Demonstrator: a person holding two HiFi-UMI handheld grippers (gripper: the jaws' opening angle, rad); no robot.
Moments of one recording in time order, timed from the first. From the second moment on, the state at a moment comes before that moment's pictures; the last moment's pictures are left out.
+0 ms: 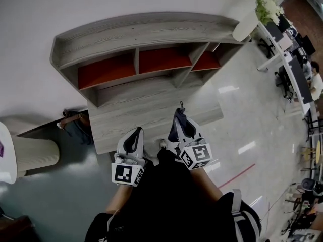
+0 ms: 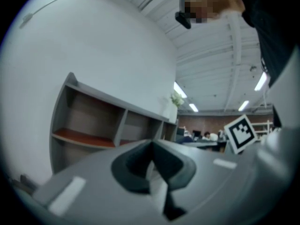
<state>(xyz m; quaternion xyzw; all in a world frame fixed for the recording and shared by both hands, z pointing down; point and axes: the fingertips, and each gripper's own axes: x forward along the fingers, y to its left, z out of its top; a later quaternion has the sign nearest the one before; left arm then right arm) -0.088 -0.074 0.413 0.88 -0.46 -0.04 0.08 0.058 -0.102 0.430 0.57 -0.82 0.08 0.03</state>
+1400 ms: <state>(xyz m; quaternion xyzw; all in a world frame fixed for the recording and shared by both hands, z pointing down) 0.016 -0.267 0.419 0.86 -0.51 0.00 0.08 0.187 -0.374 0.487 0.59 -0.80 0.08 0.11</state>
